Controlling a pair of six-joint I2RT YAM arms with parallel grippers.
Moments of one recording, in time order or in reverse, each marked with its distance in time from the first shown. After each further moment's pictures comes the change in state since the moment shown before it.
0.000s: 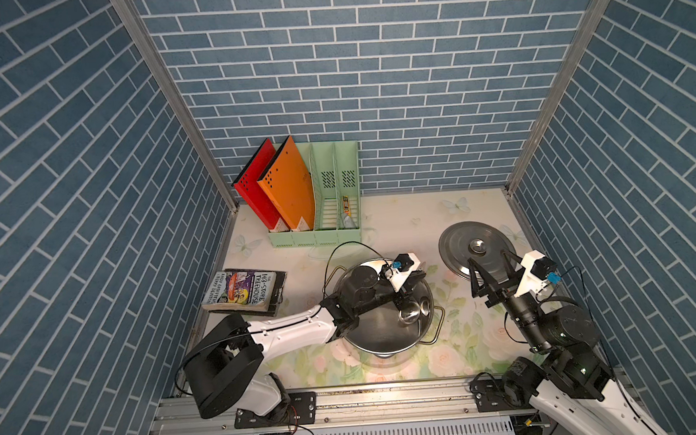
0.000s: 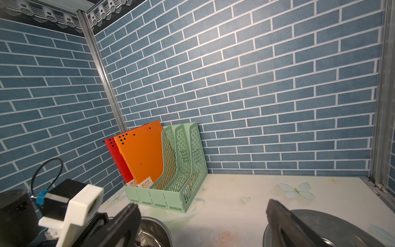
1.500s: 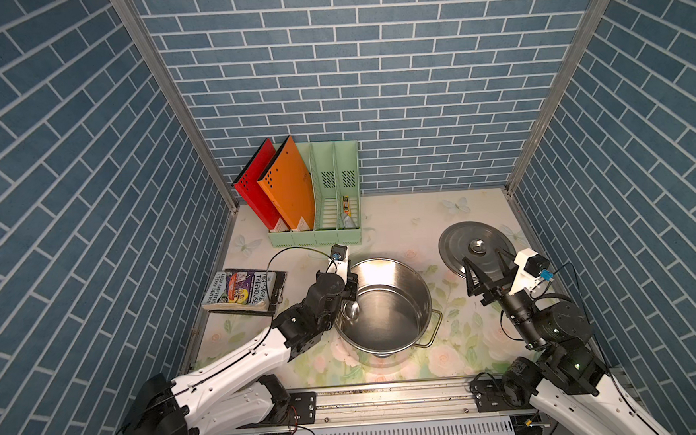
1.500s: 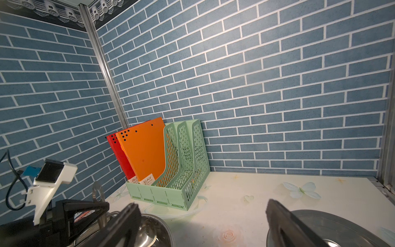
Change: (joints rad) left arm 0.114 -0.364 -0.087 -0.484 -0.725 -0.169; right arm 0.000 0.041 -0.010 0.038 -0.021 0.000
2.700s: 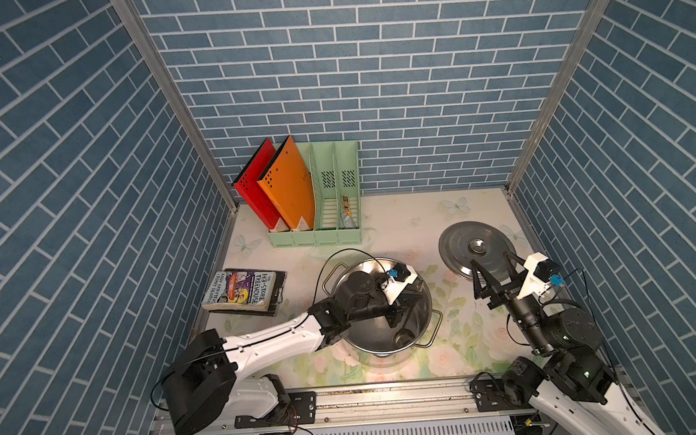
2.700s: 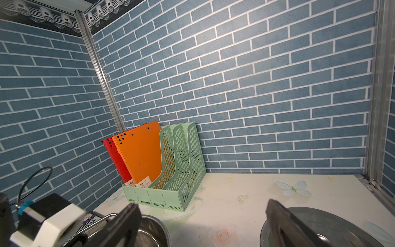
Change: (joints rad) left arm -0.128 0.163 0.016 0.198 0.823 0.047; right arm 0.000 -0.074 0.007 -0.067 0.031 0.000
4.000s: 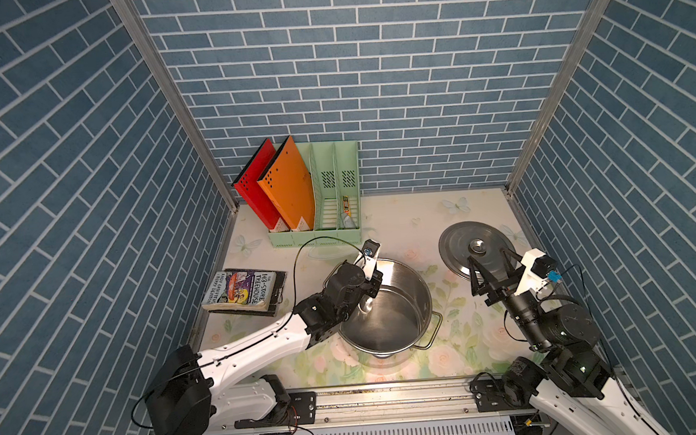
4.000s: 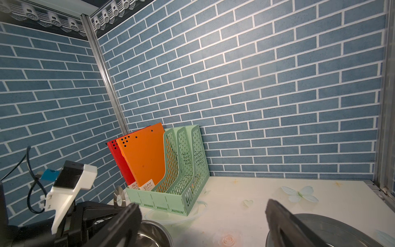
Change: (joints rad) left arm 0.054 -0.019 0.105 -0.116 -0.686 0.120; right arm 0.000 0.052 0.018 0.045 -0.019 0.000
